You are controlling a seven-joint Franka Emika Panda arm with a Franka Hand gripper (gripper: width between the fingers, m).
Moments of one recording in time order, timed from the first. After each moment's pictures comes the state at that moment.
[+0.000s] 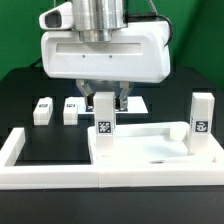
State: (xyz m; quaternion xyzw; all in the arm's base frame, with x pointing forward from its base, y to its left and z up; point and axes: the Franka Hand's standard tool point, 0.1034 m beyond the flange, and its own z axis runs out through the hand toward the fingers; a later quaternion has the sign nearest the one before) arm 0.633 -0.055 0.118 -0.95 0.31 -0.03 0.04
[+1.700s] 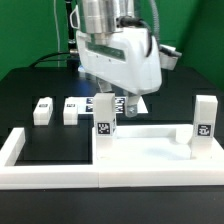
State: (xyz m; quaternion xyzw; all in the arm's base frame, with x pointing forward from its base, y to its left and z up) arm 0.639 -0.034 0.117 -0.84 0.54 0.00 0.05
